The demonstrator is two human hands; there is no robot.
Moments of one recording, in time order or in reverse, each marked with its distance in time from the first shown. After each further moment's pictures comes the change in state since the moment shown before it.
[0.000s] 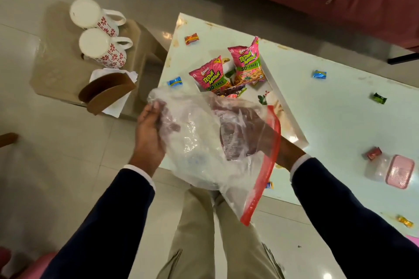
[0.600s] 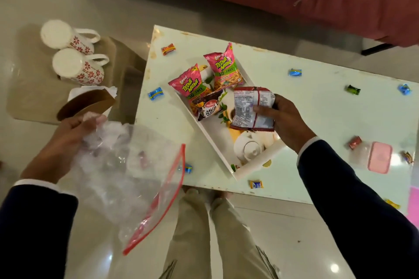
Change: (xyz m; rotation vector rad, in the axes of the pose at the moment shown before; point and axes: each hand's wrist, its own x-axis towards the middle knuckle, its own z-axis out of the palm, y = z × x) left_hand 0.006 0.115 -0.065 0.792 -0.072 -0.002; right_hand -0.002 -0.007 -0.091 0.045 0.527 -0.118
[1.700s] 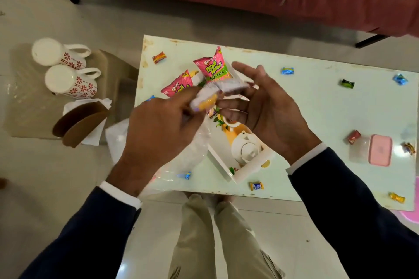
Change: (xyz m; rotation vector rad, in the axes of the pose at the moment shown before) left_hand -0.057 0.091 0.180 0.784 0.122 1.007; right_hand -0.060 -0.091 0.067 0.519 -0.275 -0.037
